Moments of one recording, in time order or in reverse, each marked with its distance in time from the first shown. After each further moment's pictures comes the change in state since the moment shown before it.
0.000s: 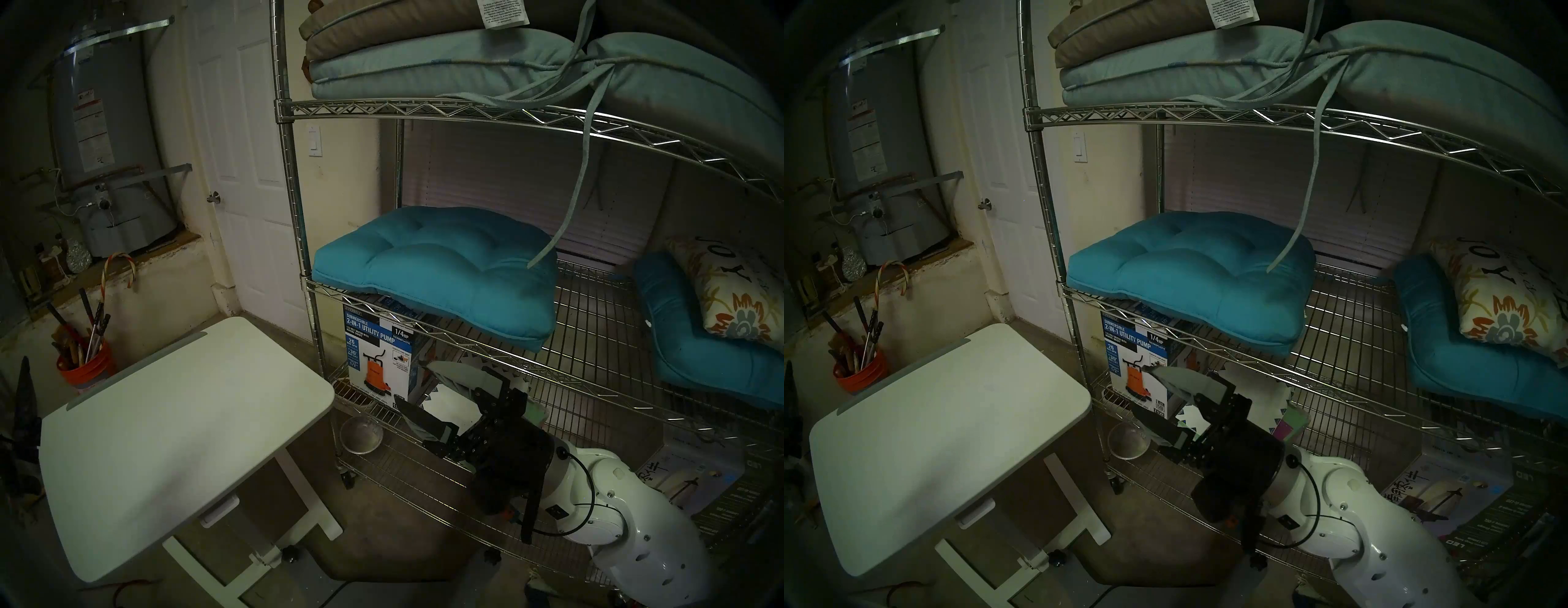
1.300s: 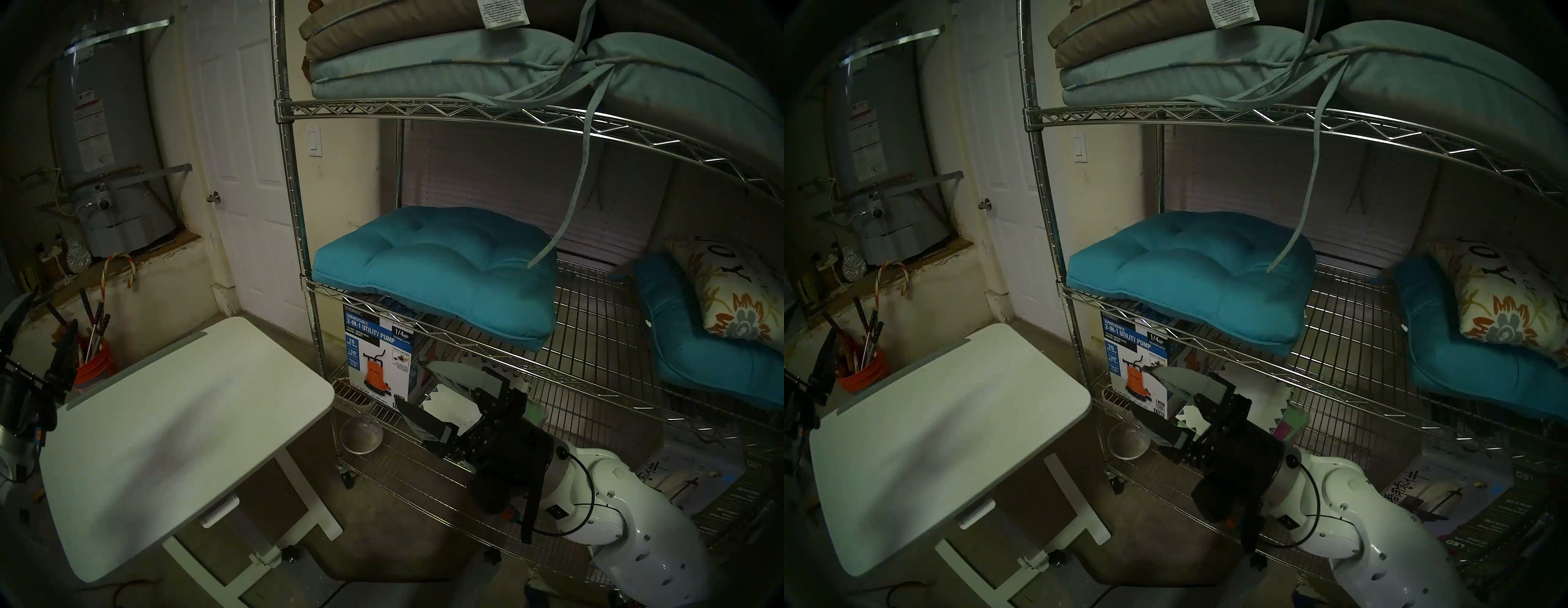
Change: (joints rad) left arm -0.376 0.391 0.090 0.293 0.195 -0.024 -0.127; right arm 0.000 0.000 0.000 0.001 0.000 0.000 0.001
